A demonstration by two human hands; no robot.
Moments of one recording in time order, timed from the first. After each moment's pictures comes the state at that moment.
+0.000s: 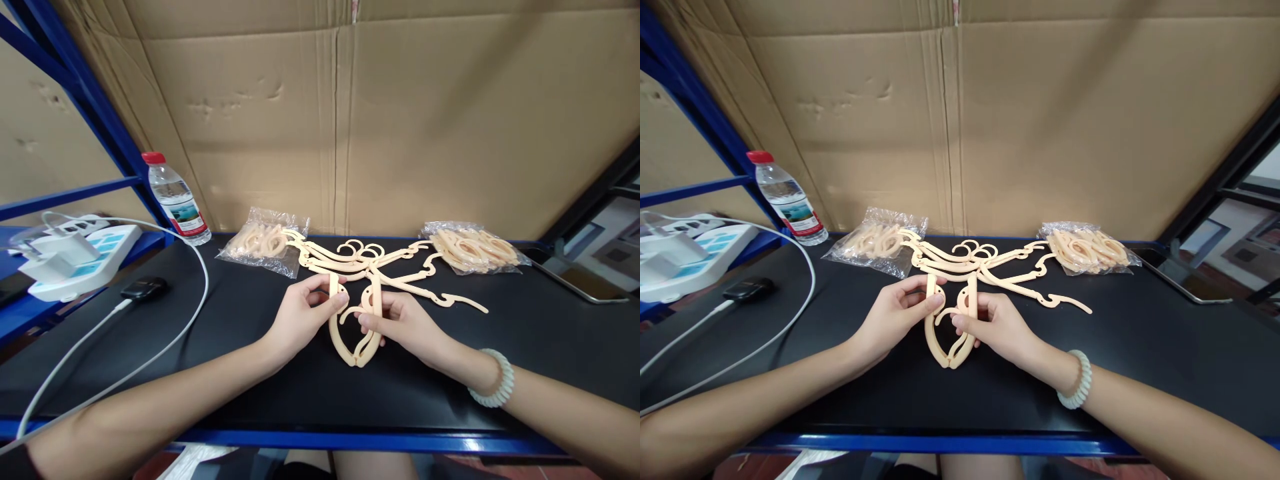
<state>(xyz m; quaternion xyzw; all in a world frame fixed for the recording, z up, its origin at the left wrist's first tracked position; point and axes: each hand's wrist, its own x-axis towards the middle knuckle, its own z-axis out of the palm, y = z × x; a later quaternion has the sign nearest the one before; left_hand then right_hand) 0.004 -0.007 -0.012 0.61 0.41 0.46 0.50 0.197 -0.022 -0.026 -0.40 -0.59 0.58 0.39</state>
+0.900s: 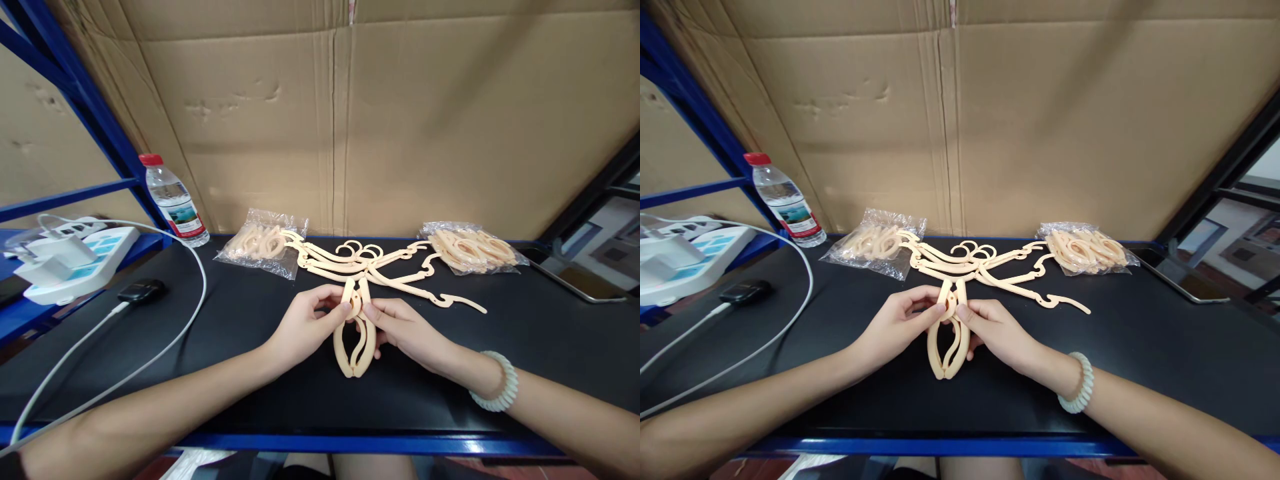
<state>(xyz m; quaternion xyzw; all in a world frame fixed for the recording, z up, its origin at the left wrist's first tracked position) 0.009 -0.015 -0.005 0.67 0.38 0.38 0.51 0.195 -0.025 -0.023 -0.35 -0.56 0.65 0.37</state>
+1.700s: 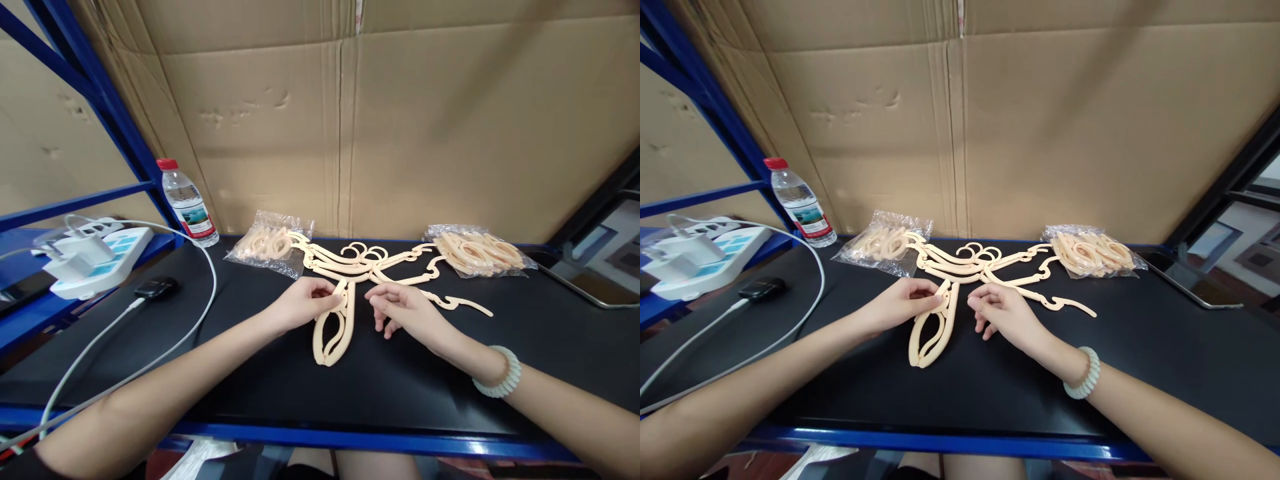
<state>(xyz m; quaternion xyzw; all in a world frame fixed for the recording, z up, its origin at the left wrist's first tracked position) -0.009 0.016 0.008 0.71 0.48 0.23 0.46 0.208 -0.009 -0.020 -0.46 -0.58 0.55 0.39</state>
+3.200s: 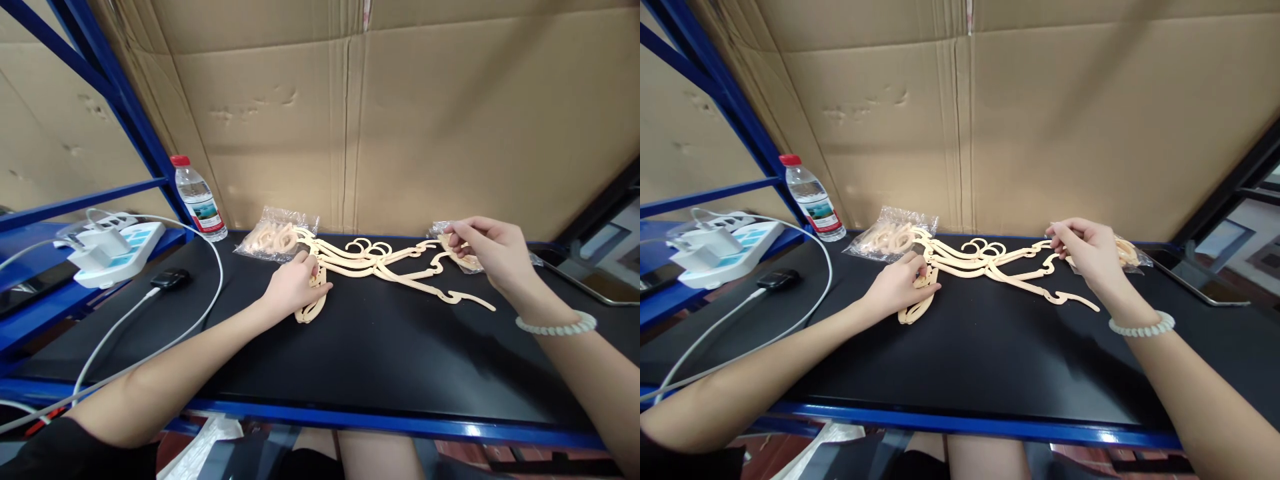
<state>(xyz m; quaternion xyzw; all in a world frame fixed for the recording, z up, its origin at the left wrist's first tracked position) -0.029 0.028 0.000 0.80 0.58 0.16 0.01 0.293 0.024 0.035 -0.53 -0.56 0.23 0.59</state>
